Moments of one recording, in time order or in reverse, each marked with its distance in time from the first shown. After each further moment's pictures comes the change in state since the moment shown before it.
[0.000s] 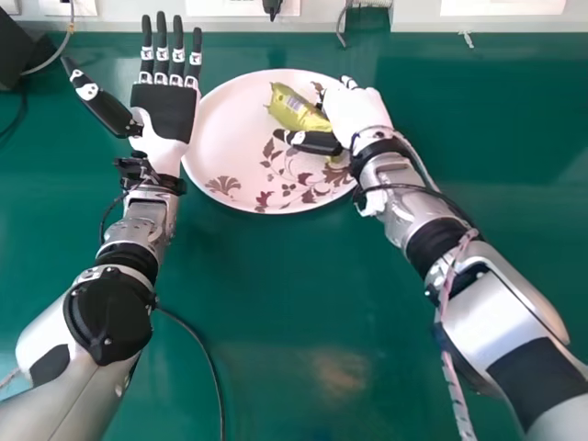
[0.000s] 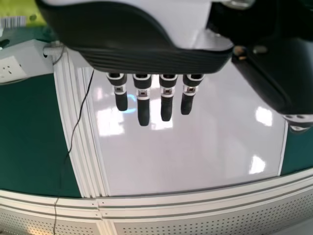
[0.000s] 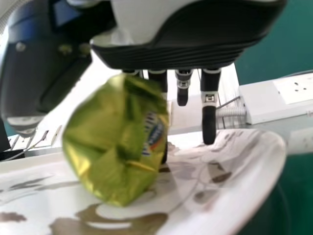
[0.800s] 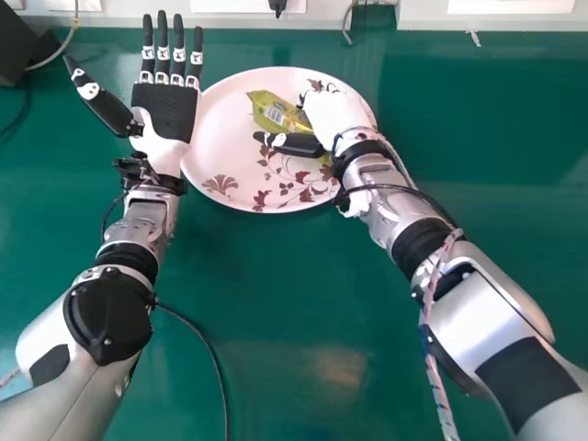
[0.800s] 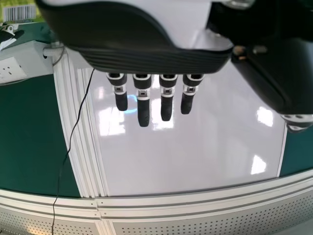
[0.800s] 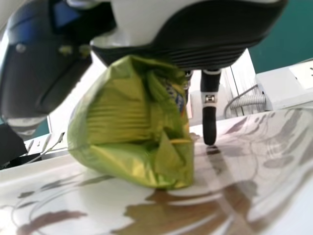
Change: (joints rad) left arm 0.000 0.000 0.000 0.000 0.000 0.009 -0.009; right arm -0.004 0.036 -0.004 0.002 0.032 -0.010 -0.013
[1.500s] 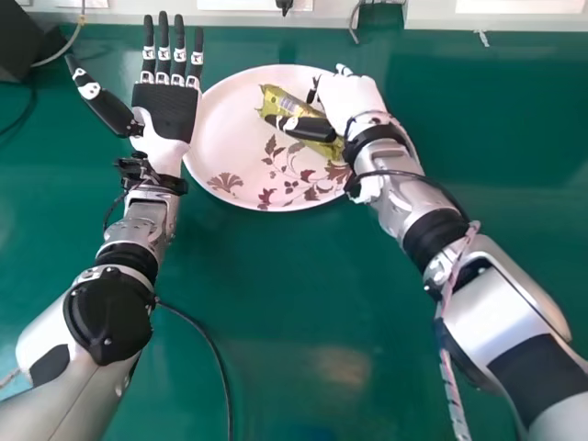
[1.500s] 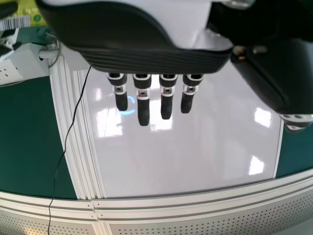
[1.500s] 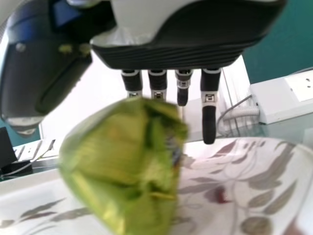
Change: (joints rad) left arm 0.000 0.000 0.000 0.000 0.000 0.004 0.002; right arm -0.004 -0.064 -0.012 -0.089 0.001 0.062 0.054
